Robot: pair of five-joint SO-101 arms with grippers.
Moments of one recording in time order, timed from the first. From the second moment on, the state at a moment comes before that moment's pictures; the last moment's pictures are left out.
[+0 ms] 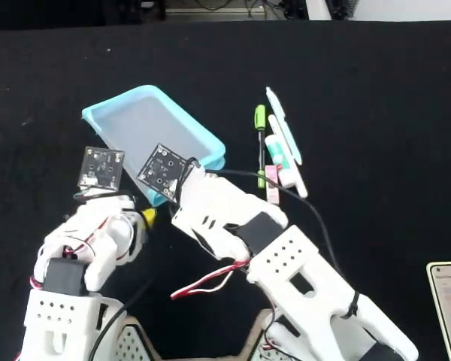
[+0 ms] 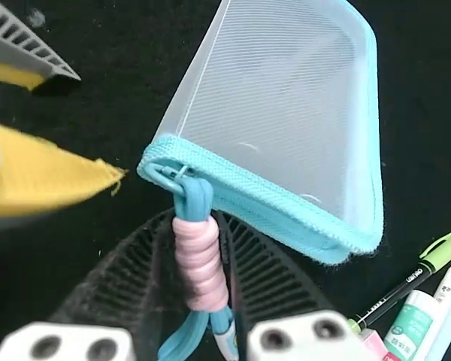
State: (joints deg) left arm 2.9 -78.3 68.1 66.4 -2.1; right arm -39.3 -41.1 53.3 43.1 20.6
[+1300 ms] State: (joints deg) left arm 1.3 -78.3 74.6 48.9 -2.1; right arm -39.5 -41.1 54.6 41.2 20.4
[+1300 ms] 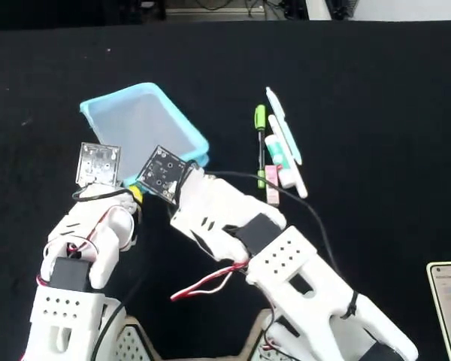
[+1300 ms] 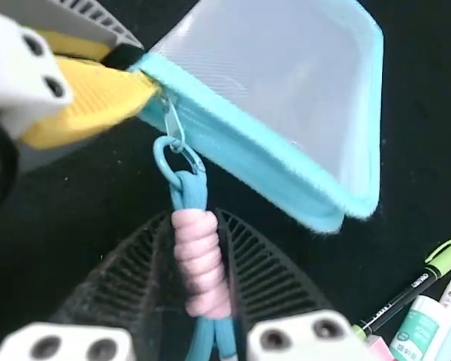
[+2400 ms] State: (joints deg) left arm -8.1 -78.2 39.0 71.0 -6.3; right arm -24.4 -41.2 23.2 71.7 22.9
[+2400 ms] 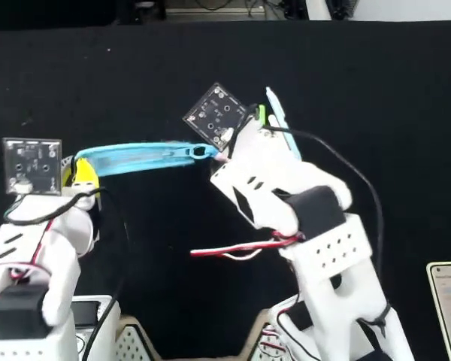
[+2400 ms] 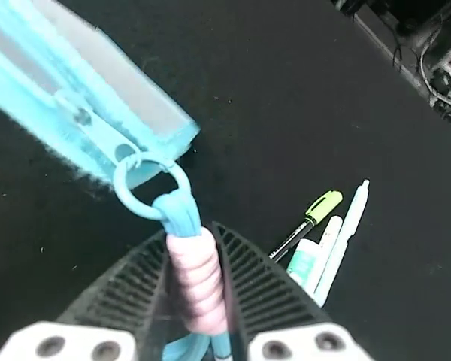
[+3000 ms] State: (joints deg) left arm -8.5 -38.5 -2.4 96.3 -6.3; right arm -23.7 -41.2 13.8 79.2 26.9
